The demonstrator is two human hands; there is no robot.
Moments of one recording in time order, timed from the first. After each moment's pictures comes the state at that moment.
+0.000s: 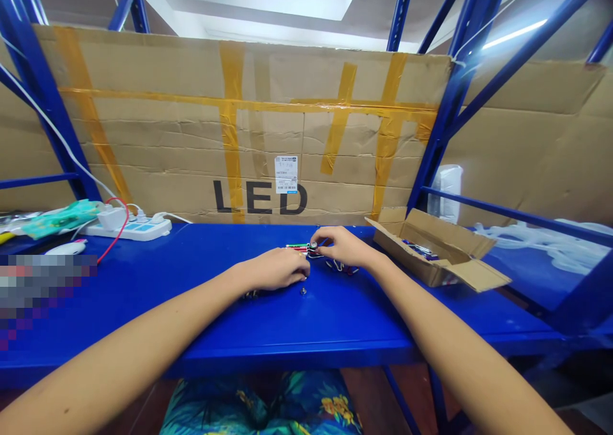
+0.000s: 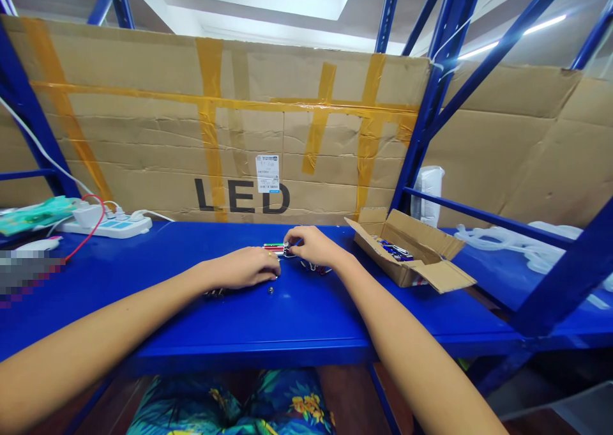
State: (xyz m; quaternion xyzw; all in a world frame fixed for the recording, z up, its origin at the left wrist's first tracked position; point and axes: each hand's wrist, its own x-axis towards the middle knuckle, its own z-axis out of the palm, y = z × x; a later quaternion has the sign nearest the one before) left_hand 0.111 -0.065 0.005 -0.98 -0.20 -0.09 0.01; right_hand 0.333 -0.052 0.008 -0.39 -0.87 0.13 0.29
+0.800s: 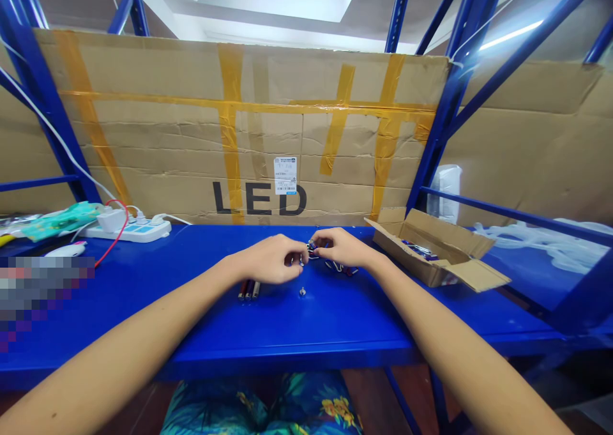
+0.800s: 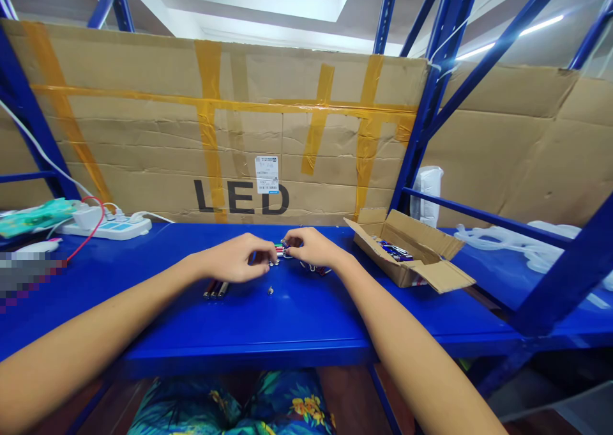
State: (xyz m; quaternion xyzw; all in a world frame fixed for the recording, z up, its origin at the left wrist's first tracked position) left_hand 0.104 -0.076 0.032 -0.96 -0.23 -0.16 -0.06; right_hand 0.332 -0.058 0.012 -0.39 -0.86 0.17 0.28
